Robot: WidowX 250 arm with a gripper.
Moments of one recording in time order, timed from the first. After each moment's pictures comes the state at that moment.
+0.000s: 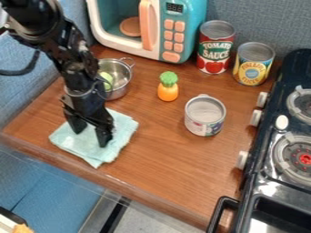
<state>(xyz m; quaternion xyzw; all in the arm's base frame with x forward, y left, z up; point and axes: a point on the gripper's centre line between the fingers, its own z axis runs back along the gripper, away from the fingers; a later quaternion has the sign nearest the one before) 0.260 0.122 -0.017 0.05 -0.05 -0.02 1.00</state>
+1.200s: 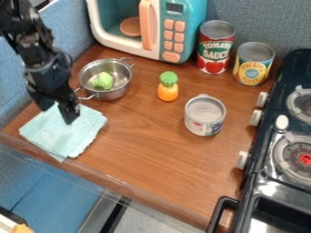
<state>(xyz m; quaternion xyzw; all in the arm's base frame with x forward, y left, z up) 0.256 0.160 0.028 0.04 -0.08 -0.04 0.99</state>
